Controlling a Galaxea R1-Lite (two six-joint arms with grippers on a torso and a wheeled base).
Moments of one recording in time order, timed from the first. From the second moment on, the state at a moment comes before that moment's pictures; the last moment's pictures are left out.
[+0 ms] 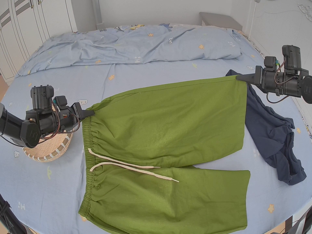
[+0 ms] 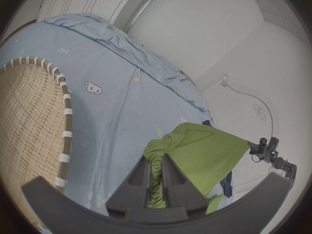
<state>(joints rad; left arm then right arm) -0.04 1.87 -0.95 -0.56 -0.43 -0.50 0.09 1.78 -1.38 -0.07 0.55 0.25</state>
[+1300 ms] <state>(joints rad) -0.02 2.06 -1.06 -0.72 -0.43 -0.51 0.09 2.07 -1.63 -0.06 0.52 0.26</state>
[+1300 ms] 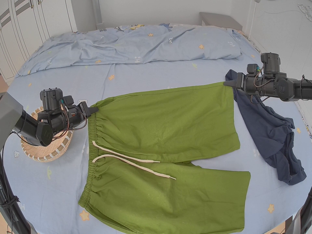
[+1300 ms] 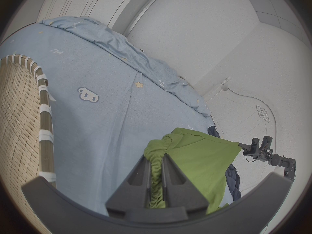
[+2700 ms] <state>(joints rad) -0.03 2.14 -1.12 -0.77 -0.37 -0.50 0.09 2.36 -1.91 -0.05 0.52 0.26</state>
